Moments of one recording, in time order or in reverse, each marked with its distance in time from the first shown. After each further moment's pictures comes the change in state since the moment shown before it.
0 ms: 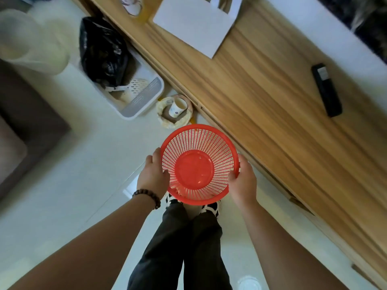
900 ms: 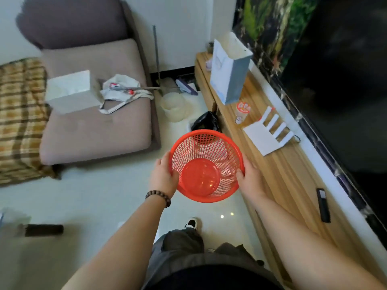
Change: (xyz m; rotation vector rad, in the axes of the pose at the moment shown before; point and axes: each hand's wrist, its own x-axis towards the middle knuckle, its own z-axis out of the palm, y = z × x) left_hand -0.296 -0.020 -0.259 -0.430 0.694 -0.091; right_hand -0.210 -0.245 -0.138 -0.102 -0.158 -0.861
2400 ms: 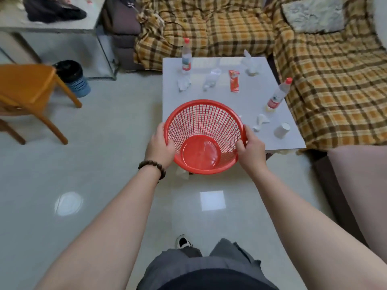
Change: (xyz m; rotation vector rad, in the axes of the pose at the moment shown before) left_hand -0.616 -0.381 -0.377 -0.120 1.307 -1.134; right_hand -0.560 -0.454 0.415 0.059 -1.138 -1.235
